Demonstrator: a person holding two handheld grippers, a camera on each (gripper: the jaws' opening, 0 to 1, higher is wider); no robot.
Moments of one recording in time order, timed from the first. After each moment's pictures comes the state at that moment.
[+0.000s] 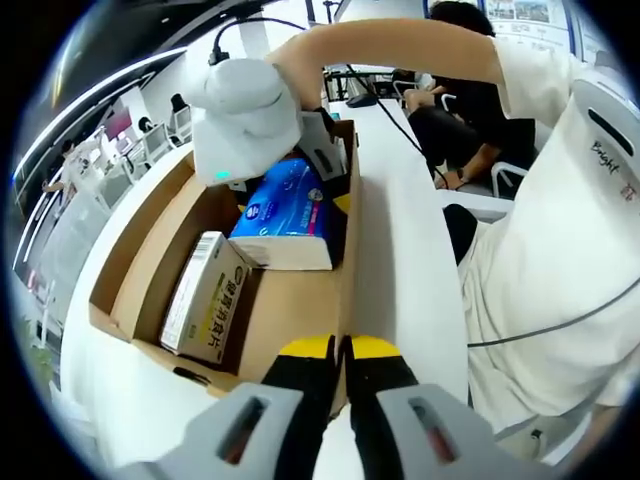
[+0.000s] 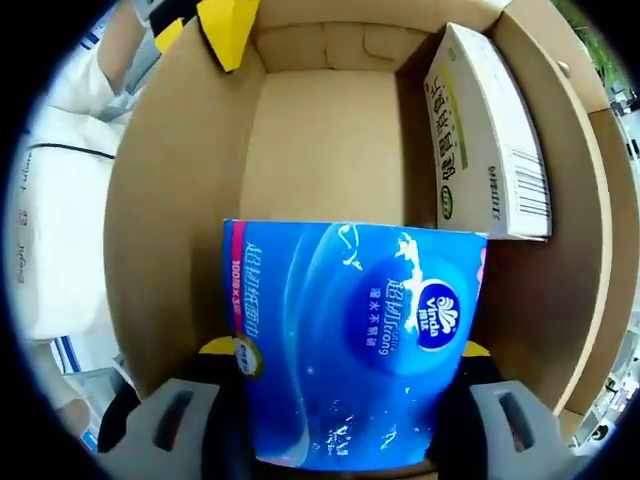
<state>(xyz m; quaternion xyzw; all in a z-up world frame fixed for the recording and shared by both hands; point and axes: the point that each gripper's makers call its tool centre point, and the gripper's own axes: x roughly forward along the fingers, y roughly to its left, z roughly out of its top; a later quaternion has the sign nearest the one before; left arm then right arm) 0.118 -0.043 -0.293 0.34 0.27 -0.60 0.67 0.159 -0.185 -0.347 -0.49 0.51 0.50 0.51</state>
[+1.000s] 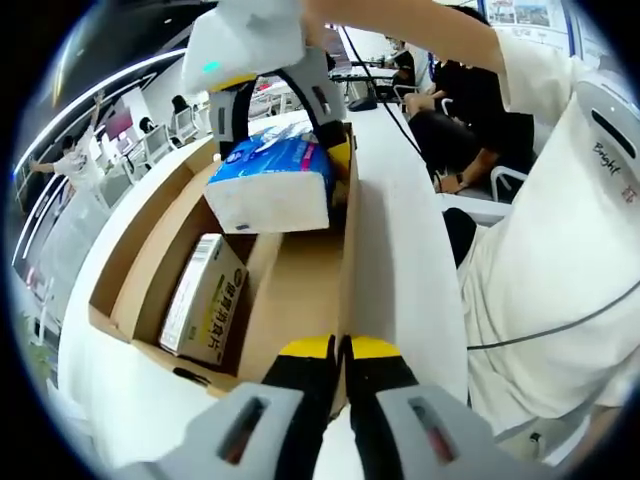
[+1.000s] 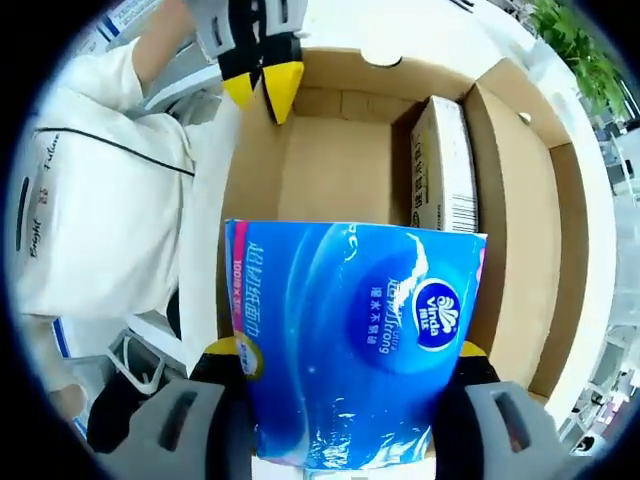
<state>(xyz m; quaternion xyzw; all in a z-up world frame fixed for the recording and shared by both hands) 0.117 -0.045 -0.293 0.33 0.27 -0.61 0.67 0.154 -0.181 -0.293 -0.51 0.47 0.51 0.51</state>
